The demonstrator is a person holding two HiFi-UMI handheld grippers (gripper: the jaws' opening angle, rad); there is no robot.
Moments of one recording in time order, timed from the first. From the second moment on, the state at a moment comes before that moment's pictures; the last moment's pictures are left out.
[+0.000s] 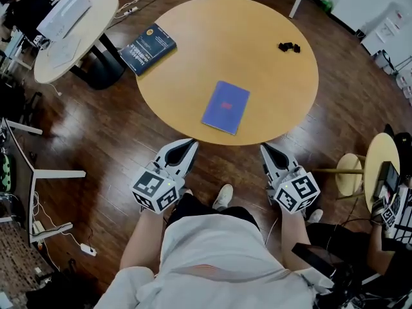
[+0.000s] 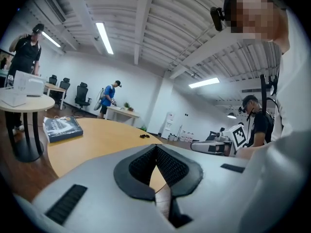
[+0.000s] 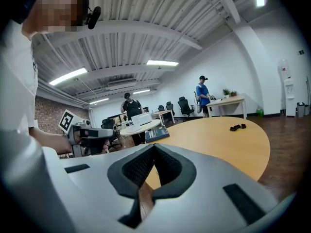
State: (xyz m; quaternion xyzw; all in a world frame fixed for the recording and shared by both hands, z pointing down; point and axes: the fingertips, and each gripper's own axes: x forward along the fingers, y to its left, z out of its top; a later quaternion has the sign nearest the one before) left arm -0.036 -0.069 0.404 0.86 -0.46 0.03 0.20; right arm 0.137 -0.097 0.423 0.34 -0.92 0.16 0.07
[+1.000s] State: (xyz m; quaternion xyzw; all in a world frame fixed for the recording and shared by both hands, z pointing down) left arm 0.044 -0.149 0.589 0.89 -0.30 0.24 0.23; right arm 0.128 -0.105 0.511 0.41 -0.87 0.25 0.10
